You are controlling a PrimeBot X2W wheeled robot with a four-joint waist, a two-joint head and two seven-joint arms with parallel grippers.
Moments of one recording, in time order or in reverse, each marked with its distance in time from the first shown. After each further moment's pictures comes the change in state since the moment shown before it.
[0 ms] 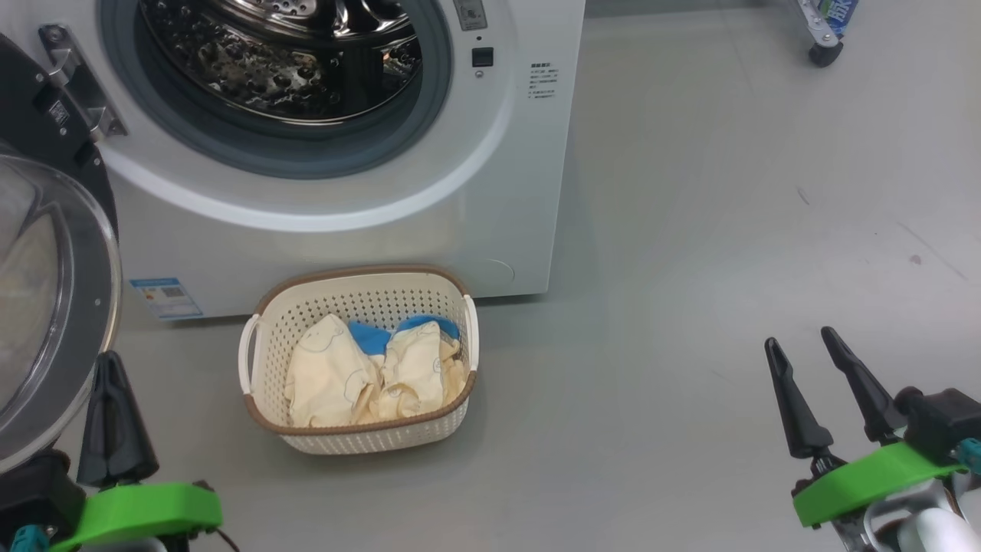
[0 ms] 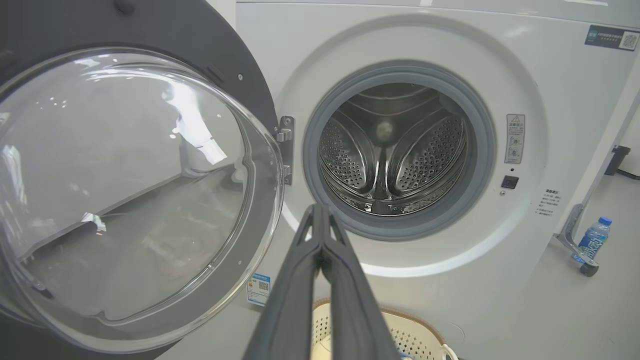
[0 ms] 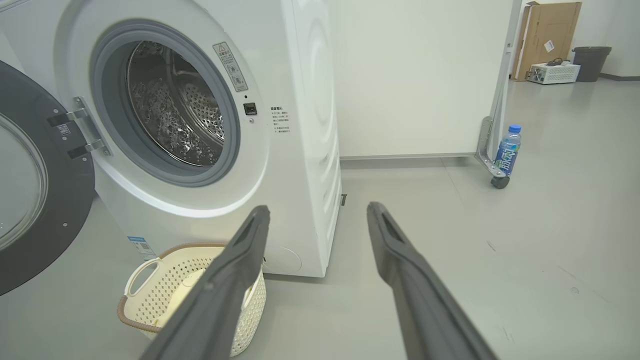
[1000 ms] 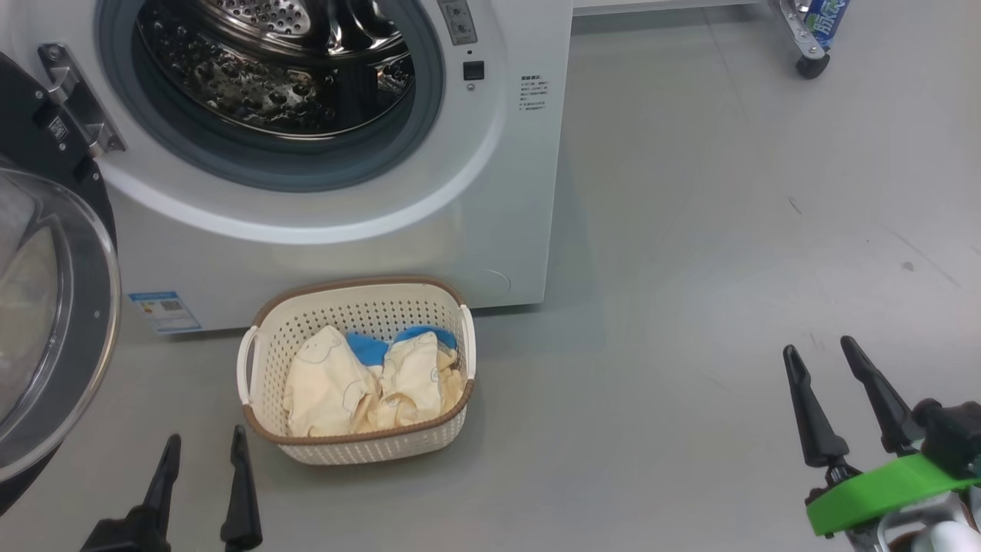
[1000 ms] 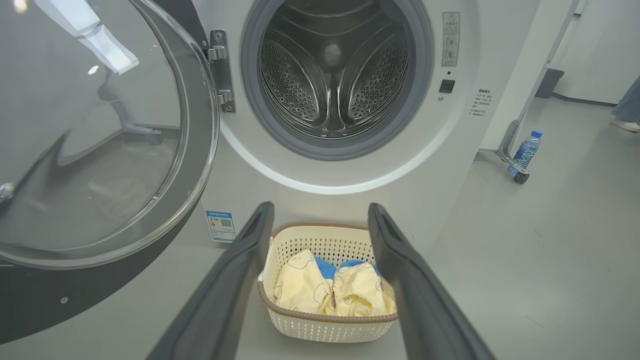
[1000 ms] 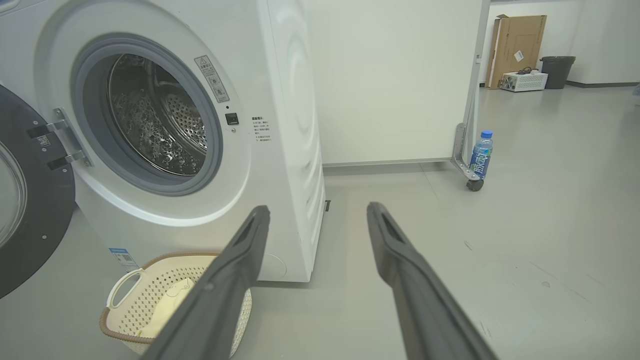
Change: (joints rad) left arm 0.122 0.001 -0.122 0.057 0.015 -0.052 0.011; right arm 0.043 0.007 -0.048 -0.026 -0.014 0.000 0.000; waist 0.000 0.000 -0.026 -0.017
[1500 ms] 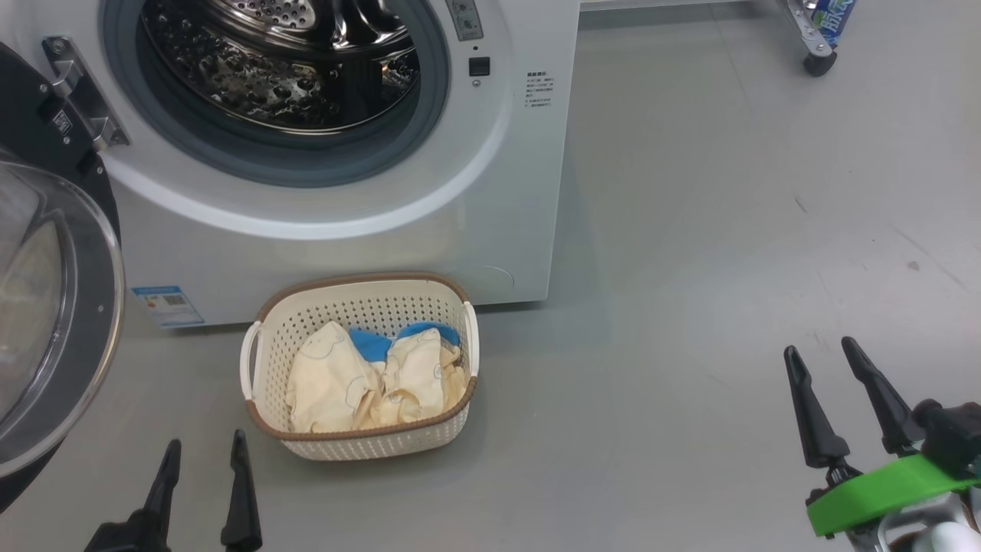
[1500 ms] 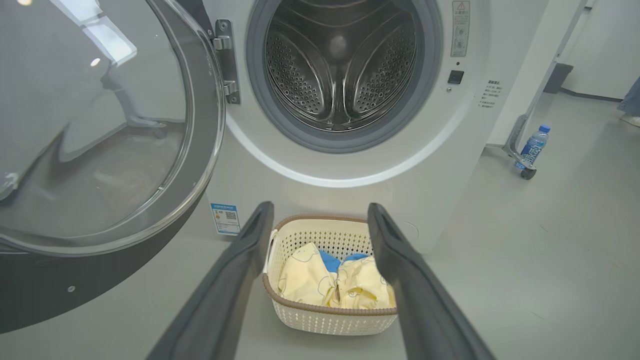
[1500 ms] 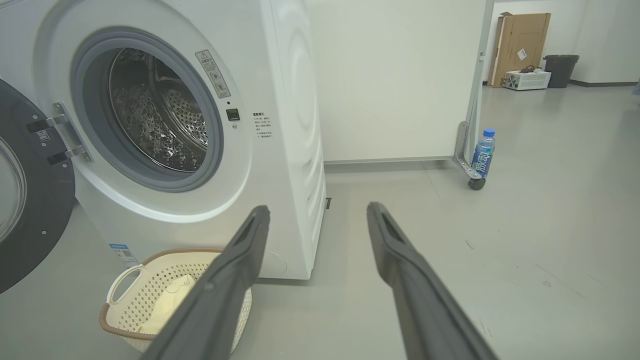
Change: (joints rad) left arm 0.000 0.000 -0.002 0.025 -0.003 0.002 -0.014; right arm 0.002 0.001 -0.003 0.000 -0.008 0.000 0.000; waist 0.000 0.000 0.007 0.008
